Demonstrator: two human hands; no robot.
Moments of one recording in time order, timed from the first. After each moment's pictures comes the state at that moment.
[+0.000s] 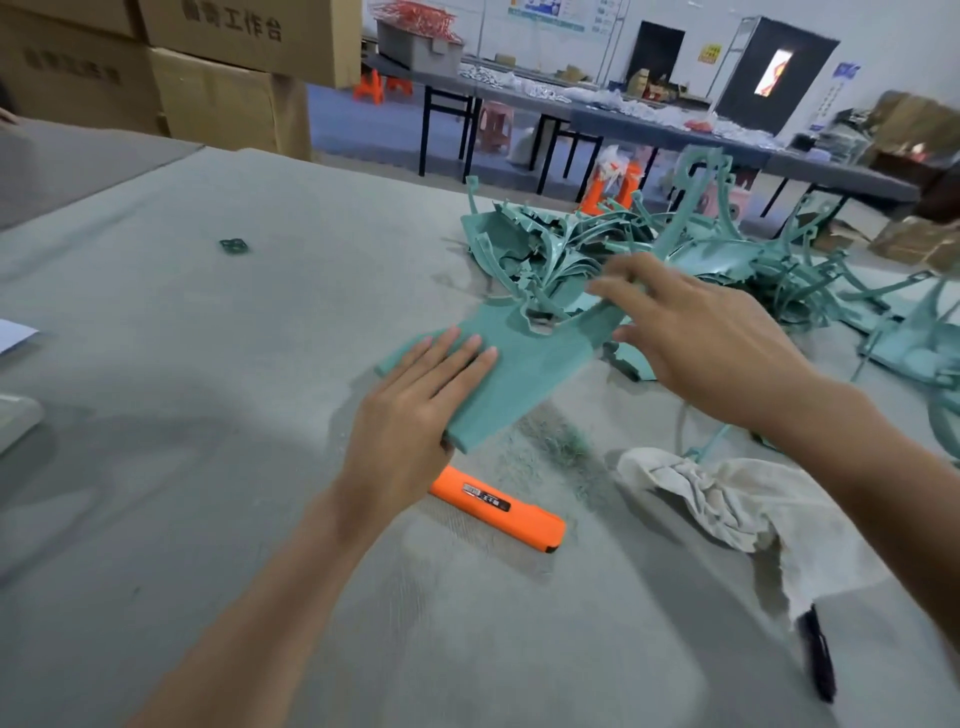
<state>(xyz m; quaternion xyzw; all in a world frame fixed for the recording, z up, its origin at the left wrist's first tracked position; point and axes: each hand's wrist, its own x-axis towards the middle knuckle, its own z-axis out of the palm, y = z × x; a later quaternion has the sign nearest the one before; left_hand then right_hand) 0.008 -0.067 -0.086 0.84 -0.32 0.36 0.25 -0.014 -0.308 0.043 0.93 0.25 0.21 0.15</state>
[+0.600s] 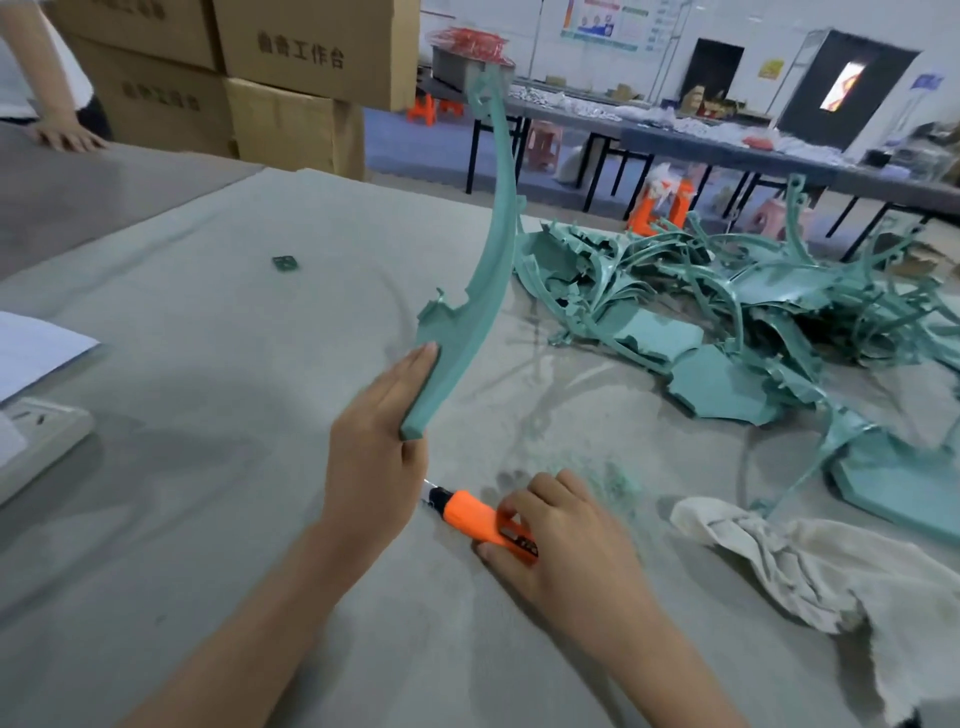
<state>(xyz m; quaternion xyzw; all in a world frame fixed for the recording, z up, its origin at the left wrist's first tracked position) 0.016 -0.040 -0.097 0.81 -0.14 0.40 0.40 -0.044 -0.221 -0.102 0.97 0.19 0.12 -0.12</state>
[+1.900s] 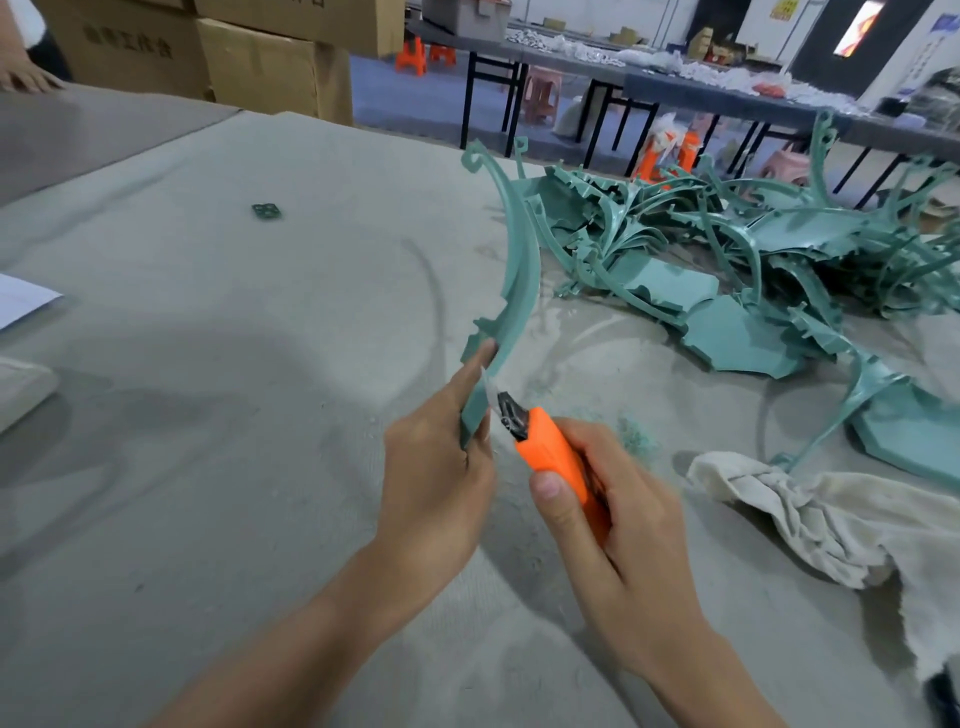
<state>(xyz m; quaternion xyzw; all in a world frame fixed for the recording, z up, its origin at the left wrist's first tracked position) -0.026 -0.082 -0.097 0.80 -0.05 0.29 0.53 -0.075 -0.216 -0.092 0.86 0.17 0.24 -0.42</state>
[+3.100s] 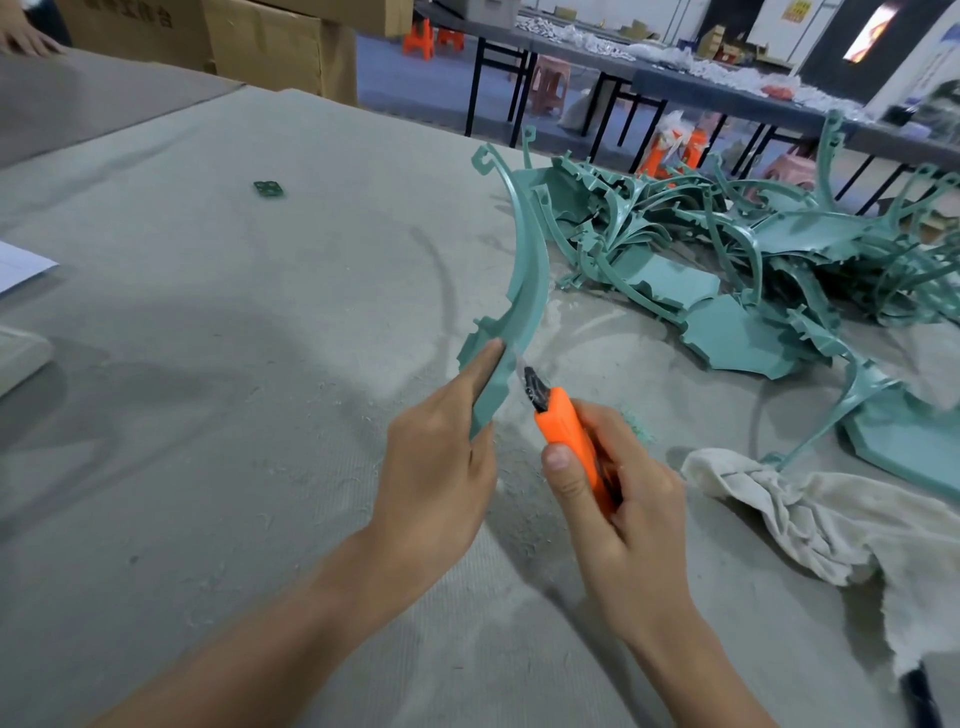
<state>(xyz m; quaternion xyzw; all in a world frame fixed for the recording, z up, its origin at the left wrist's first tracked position) -0.031 -0.081 -0.096 0.85 -0.09 0.25 0.45 -0.070 -0.218 -0.093 0.85 0.15 0.26 -0.44</state>
